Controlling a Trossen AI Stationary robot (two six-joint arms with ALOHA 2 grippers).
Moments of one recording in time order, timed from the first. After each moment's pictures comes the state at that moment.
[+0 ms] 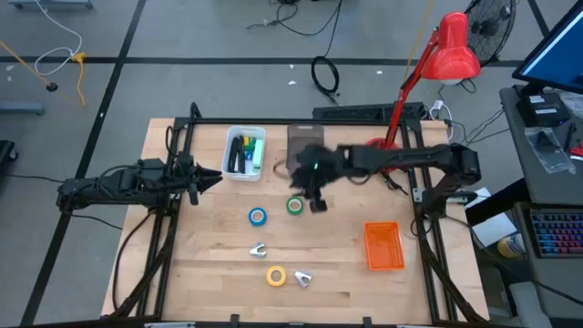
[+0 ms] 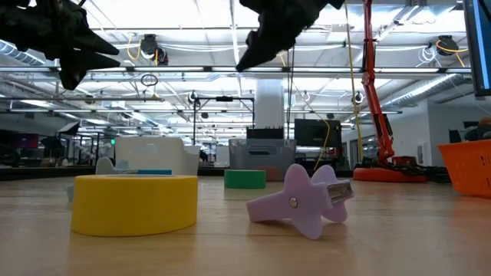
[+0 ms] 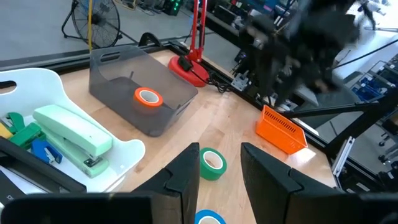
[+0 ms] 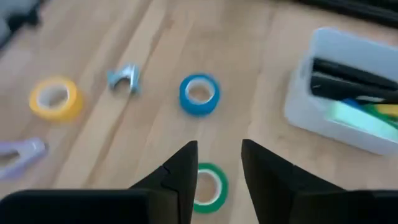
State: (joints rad) left arm 0.07 0.20 0.34 -0.34 -0.16 -0.53; right arm -0.08 1.68 1.41 -0.51 -0.18 -0.30
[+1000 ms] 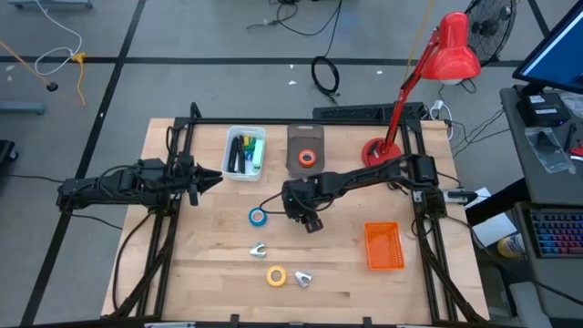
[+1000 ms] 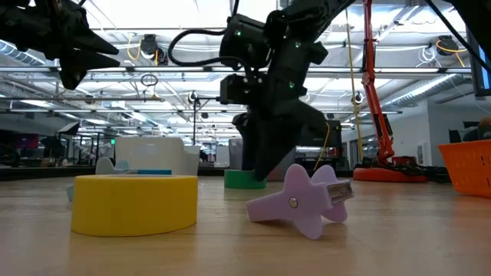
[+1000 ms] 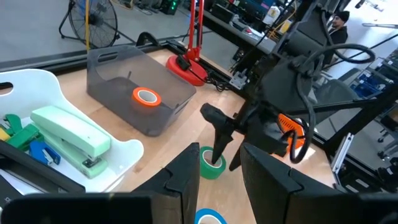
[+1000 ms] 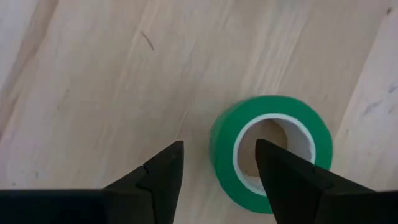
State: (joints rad) left arm 0.07 0.20 0.34 -0.34 -0.15 -0.52; right arm 0.00 2.03 1.41 -0.55 -0.08 -0.38
